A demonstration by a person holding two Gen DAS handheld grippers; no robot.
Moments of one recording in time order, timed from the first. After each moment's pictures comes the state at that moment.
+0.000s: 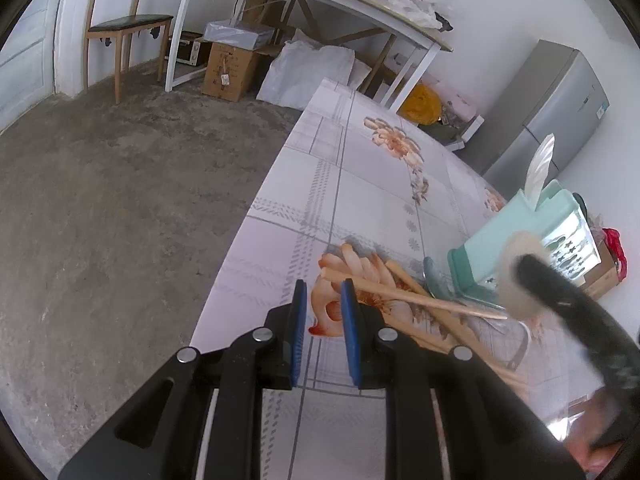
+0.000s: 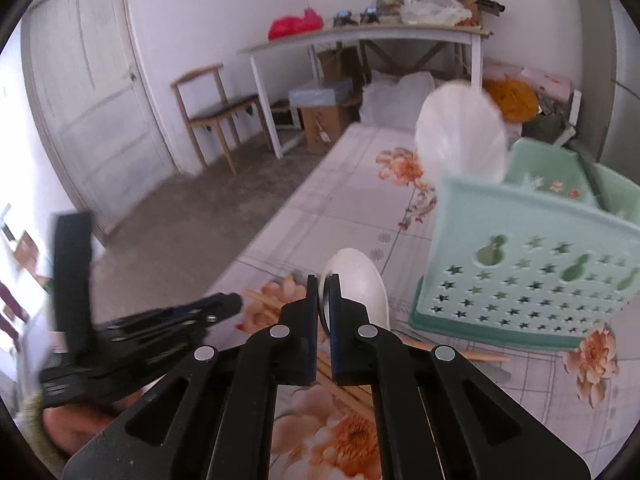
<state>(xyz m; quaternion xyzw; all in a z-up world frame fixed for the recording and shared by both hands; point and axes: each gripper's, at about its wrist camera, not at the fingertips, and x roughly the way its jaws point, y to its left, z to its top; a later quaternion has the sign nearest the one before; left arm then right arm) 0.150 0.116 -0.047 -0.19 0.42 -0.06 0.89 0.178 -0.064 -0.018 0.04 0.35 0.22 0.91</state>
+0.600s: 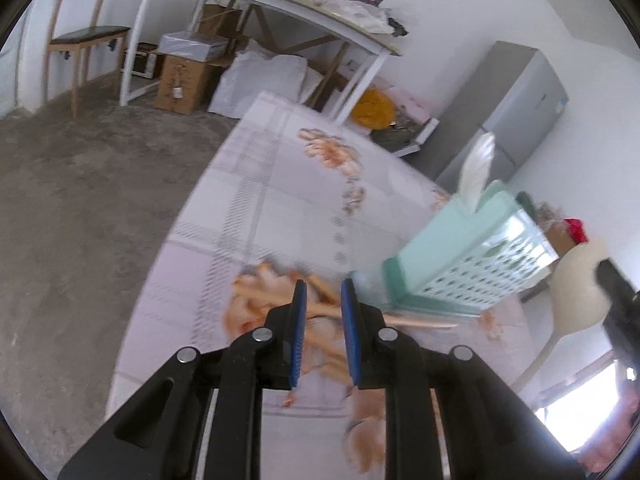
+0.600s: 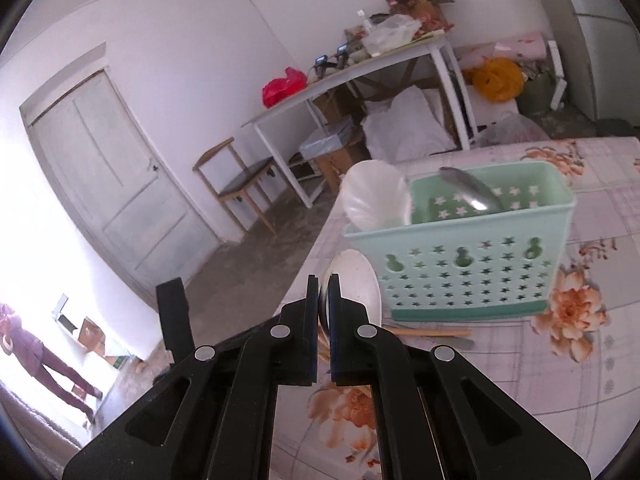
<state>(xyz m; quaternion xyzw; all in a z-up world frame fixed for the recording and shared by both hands) 0.160 0.084 -0.026 -0.20 0.38 -0.15 0.89 0.145 -0.165 0.022 0.21 0.31 0.25 0.89</state>
